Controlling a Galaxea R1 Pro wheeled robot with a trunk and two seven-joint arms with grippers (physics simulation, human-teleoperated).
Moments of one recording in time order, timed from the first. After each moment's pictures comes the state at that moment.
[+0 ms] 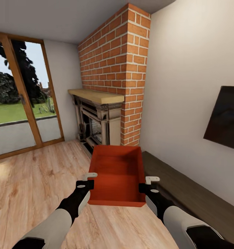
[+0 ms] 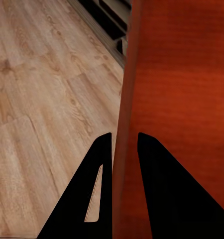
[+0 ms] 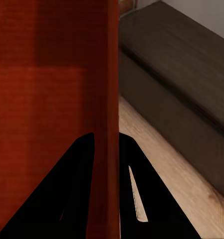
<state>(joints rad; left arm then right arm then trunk) -0.73 -0.13 -0.05 -0.44 0.02 0.17 0.29 -0.80 0.11 0.08 -0.20 -0.07 -0.01 -0.17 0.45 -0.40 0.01</state>
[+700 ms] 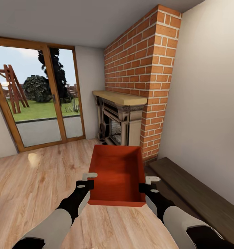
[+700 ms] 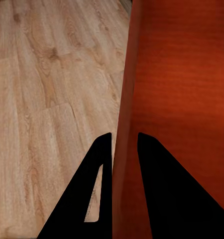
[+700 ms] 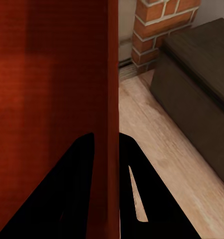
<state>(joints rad) -0.73 -0.13 -0.05 -0.44 0.02 0.17 0.29 -0.80 0.11 0.08 -0.20 -0.07 -0.01 -0.17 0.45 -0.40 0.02</state>
